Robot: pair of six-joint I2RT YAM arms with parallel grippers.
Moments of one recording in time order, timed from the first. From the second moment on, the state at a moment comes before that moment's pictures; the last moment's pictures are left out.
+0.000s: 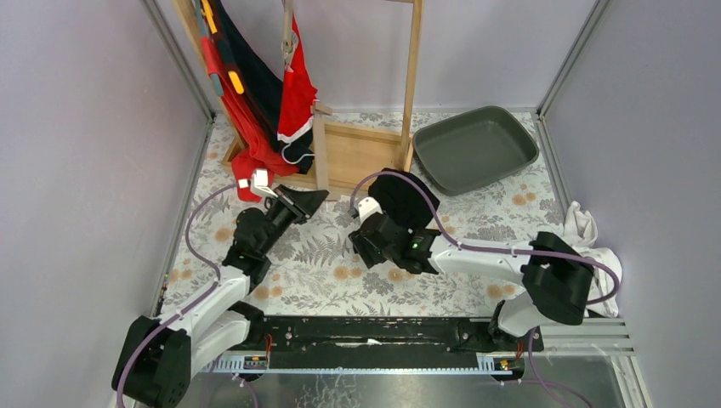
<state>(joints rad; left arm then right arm) -0.37 0.96 0.30 0.70 0.19 -1.00 1.06 1.50 0.90 -0.20 0.29 0.30</state>
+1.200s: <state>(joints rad) -0.22 0.92 0.31 0.54 0.28 -0.99 1.10 1.71 0.82 0.03 0.45 -0.15</state>
